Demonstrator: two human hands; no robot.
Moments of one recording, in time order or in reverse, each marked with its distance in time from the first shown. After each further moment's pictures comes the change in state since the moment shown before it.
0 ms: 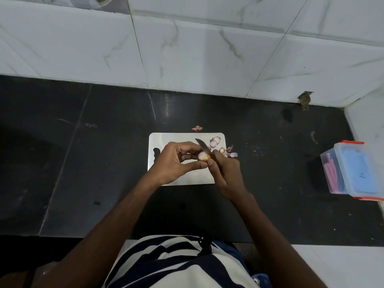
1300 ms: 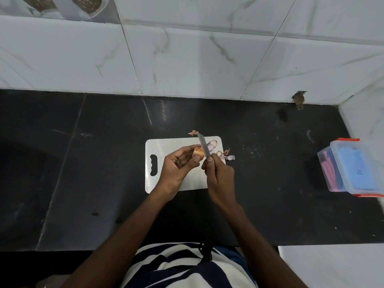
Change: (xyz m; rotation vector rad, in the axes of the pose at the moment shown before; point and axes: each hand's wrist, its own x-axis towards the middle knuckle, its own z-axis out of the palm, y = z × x) left_hand 0.007 -0.023 0.038 -0.386 0.294 -0.133; right_hand -0.004 0.003 0.034 -0.038 0.243 0.270
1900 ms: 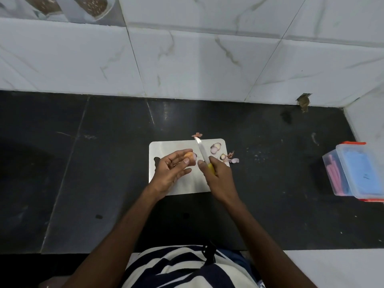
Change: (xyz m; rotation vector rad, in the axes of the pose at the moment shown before) left_hand 0.021 -0.018 -0.049 -0.101 -0.077 -0.138; right_hand 0.014 -0.003 0.006 0.144 -0.251 0.255
